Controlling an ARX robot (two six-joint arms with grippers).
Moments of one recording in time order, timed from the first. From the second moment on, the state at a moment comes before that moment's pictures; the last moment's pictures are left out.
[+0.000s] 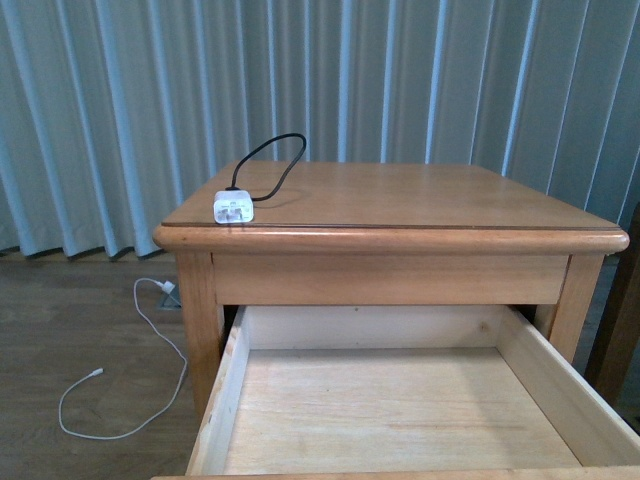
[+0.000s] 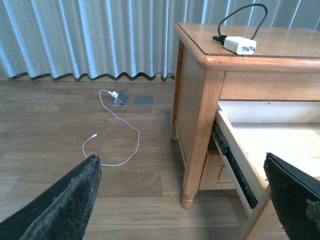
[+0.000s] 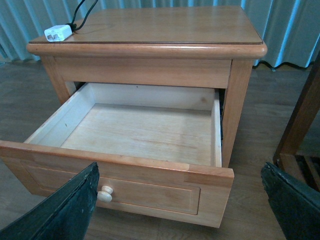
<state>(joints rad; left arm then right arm) 0.00 0.00 0.01 -0.01 0.00 0.00 -0.17 0.18 0.15 -0.12 -0.43 -0.01</state>
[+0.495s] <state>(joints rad) 0.00 0.00 0.01 -0.01 0.00 0.00 -0.01 0.06 0.07 -0.01 0.00 -0.01</state>
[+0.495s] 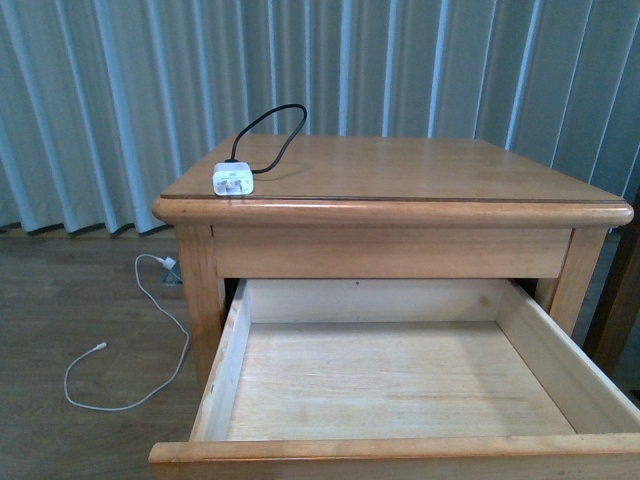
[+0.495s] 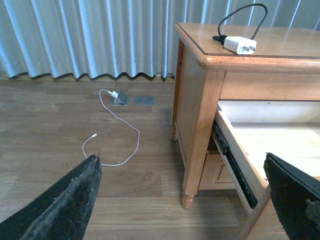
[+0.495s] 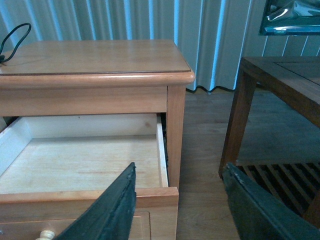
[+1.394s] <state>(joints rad) -0.20 0.57 0.20 0.20 -0.70 -0.37 0.00 0.05 0.06 -0.01 0.00 0.00</state>
